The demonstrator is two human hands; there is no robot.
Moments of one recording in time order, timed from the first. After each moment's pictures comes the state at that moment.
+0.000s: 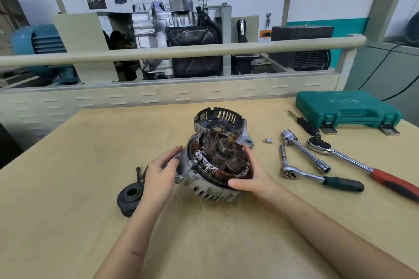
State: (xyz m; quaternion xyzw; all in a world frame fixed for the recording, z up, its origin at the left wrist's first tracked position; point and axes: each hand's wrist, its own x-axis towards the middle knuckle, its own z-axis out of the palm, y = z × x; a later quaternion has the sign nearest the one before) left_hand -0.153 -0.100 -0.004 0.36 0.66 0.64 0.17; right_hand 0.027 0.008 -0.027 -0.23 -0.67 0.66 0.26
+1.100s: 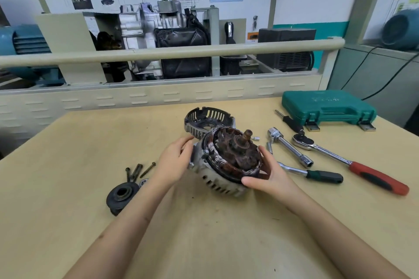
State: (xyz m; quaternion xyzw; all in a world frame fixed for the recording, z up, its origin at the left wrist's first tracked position) left_hand -0.142 -0.065 0.009 0.55 0.71 0.42 0.09; right_hand 0.081 0.005 -0.020 -0.34 -0.72 0.52 0.31
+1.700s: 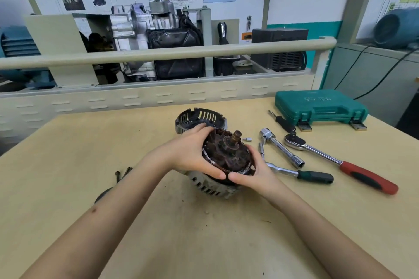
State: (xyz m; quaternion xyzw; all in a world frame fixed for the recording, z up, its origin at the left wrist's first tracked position) left_hand -0.113 -0.047 0.068 0.72 0.67 0.13 0.14; right_hand 0.070 0.010 -0.013 -0.28 -0.70 0.56 0.34
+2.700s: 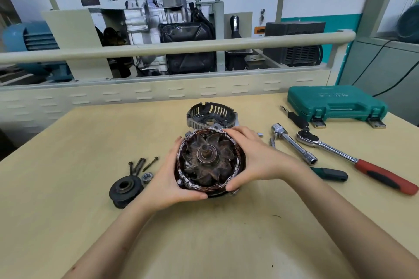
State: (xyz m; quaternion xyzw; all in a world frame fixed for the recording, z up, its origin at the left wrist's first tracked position) left_hand -0.145 -0.109 -0.018 0.60 0.63 0.45 0.22; right_hand 0.054 0.015 0.035 -0.23 -0.93 0.26 0.12
